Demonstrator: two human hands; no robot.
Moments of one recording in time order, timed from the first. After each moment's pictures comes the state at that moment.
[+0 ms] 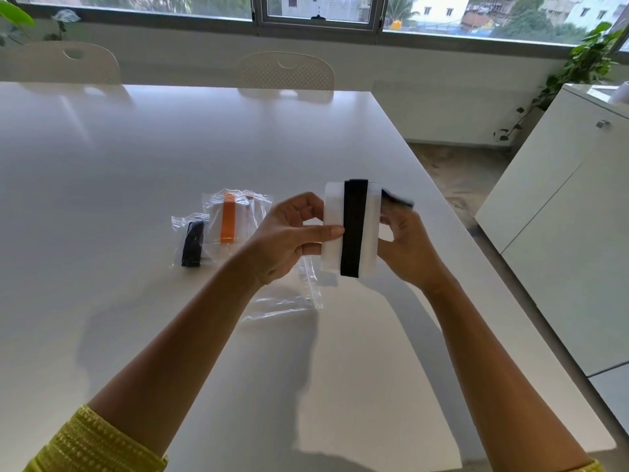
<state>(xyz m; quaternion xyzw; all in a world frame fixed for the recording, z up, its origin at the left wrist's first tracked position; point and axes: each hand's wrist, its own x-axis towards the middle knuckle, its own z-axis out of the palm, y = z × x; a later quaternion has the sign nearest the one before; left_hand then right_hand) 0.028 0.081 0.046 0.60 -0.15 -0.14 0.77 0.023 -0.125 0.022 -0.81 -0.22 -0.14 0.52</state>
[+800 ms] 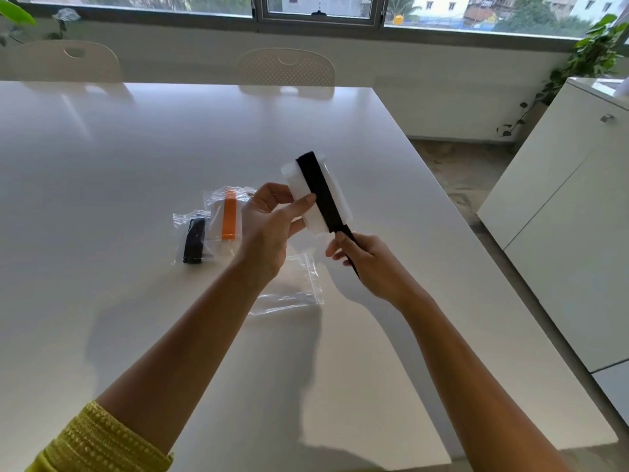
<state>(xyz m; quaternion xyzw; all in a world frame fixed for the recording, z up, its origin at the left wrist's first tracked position) 0.039 0.080 0.031 0.58 0.01 0.06 0.81 0.008 -0.089 0.003 -0.81 -0.07 0.07 0.58</state>
